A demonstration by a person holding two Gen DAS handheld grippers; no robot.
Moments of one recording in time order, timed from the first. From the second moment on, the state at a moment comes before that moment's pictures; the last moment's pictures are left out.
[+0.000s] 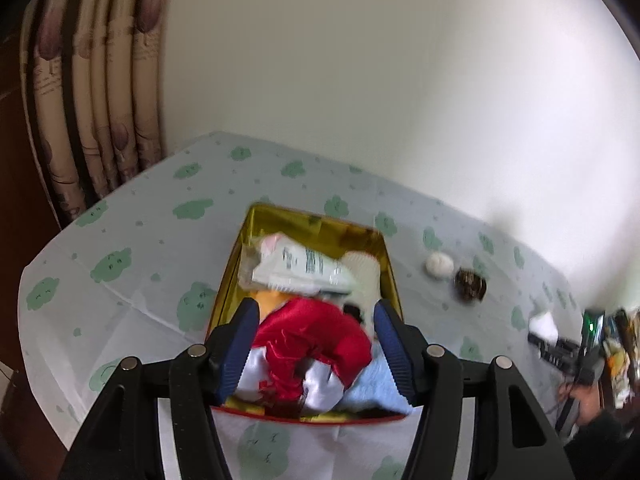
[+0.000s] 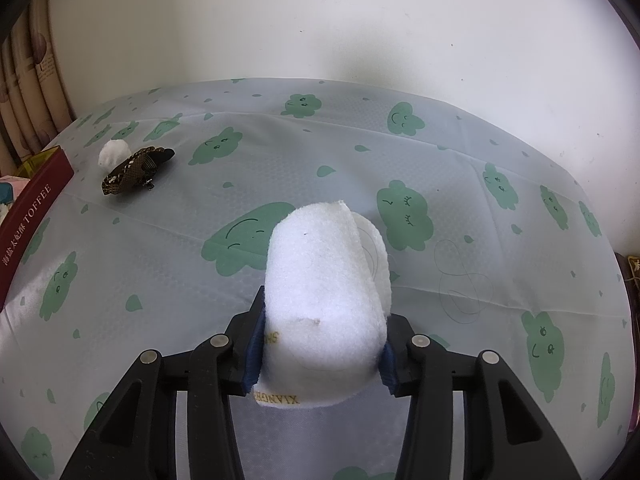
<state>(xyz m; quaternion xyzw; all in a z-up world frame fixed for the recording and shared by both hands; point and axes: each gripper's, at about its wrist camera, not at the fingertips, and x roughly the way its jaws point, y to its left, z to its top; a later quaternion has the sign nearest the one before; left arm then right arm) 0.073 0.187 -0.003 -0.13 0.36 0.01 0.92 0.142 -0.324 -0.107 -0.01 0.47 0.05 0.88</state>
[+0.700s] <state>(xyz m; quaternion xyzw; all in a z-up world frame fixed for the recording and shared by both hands) 0.073 0.149 -0.021 -0.04 0.32 0.01 0.95 0.139 -0.309 -0.104 -0.03 0.47 0.04 0.88</state>
